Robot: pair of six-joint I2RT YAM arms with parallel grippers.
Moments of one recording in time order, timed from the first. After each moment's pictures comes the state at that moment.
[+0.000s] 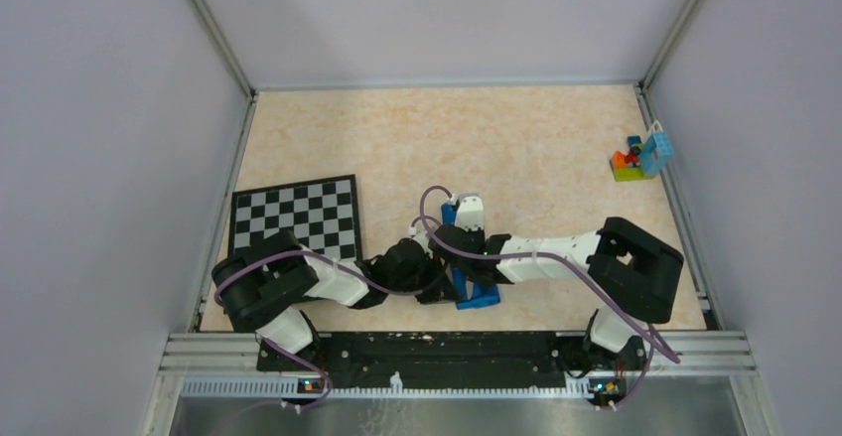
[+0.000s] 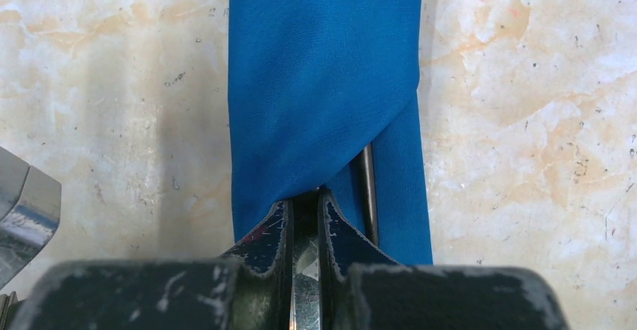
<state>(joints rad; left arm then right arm) -1.00 1.57 0.40 0.55 0.27 -1.15 1.10 1.63 0.83 -0.20 0.65 0.79</state>
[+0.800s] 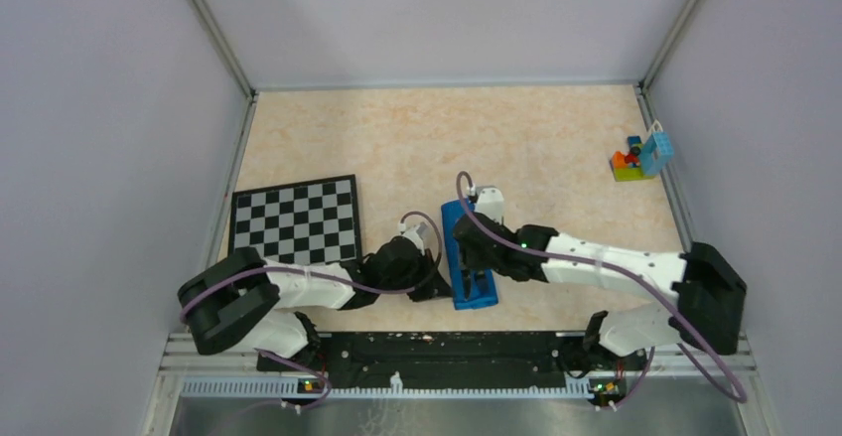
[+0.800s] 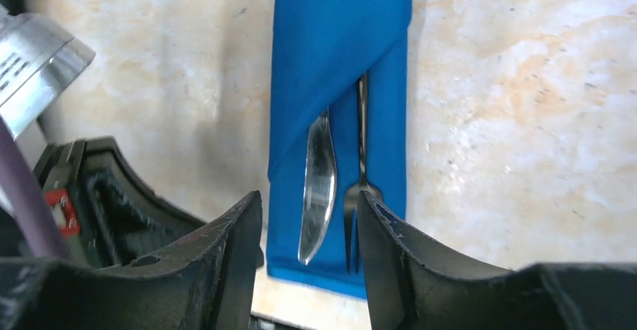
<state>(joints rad) -1.00 1.40 0.40 0.36 0.19 -1.15 1.09 1.37 0.87 -0.49 0.45 0.82</state>
